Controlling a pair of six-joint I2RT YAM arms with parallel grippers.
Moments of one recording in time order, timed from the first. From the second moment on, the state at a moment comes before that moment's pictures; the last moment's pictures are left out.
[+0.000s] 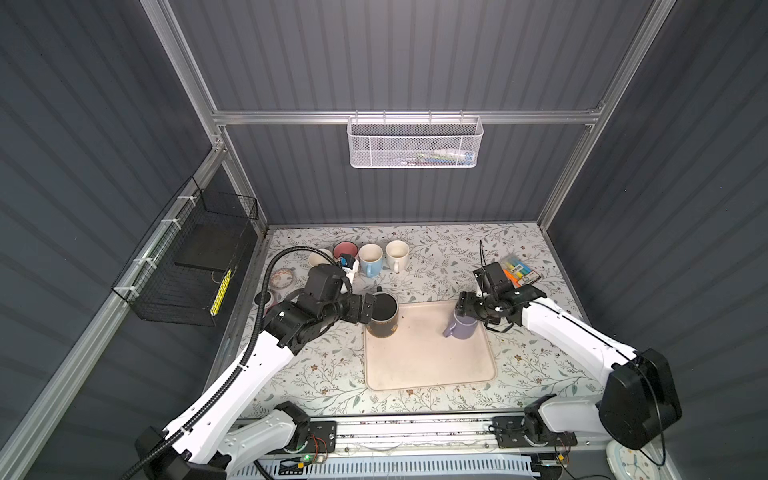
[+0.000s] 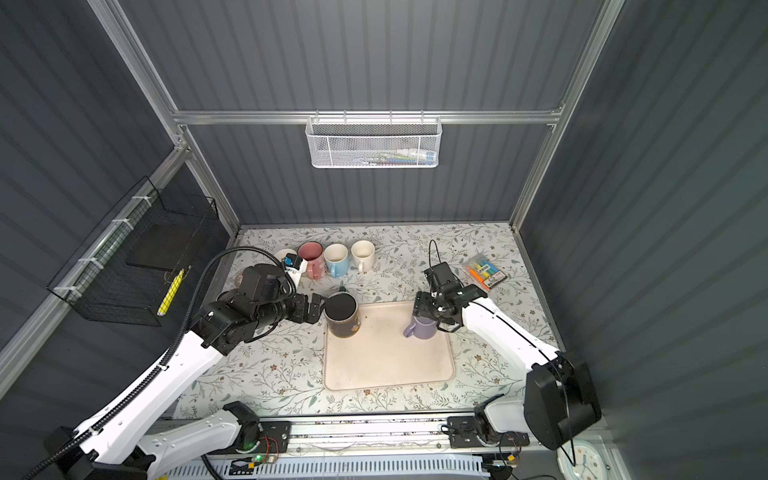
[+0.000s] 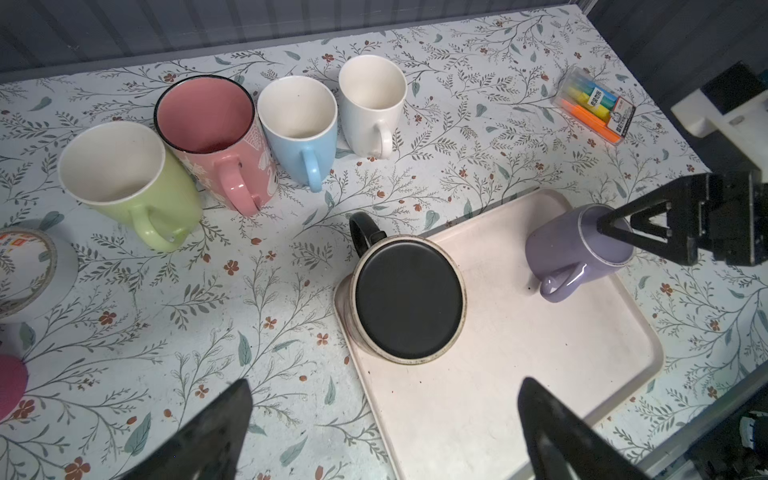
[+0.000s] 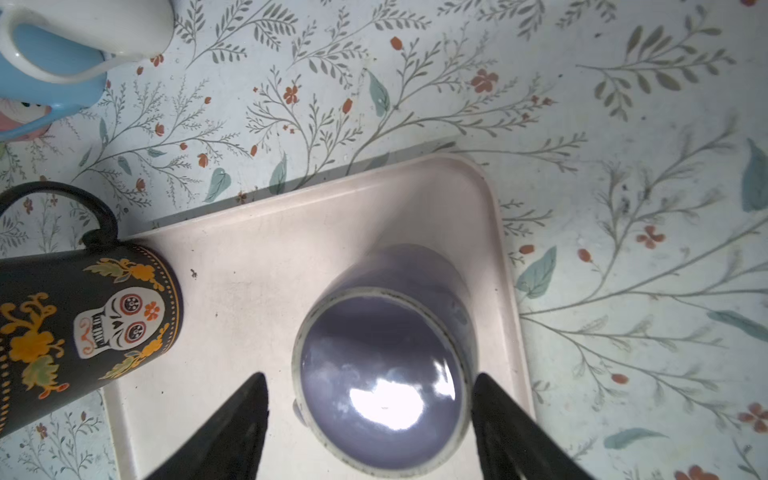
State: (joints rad) left arm -0.61 1.04 1.08 -0.76 -0.04 -0.22; right arm 0.44 1.36 0.96 -0.66 -0.01 0.59
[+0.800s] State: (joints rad) left arm -0.89 1.29 1.24 -0.83 -0.12 -0.18; right arm 0.46 1.28 1.03 -0.60 -0.09 0.52
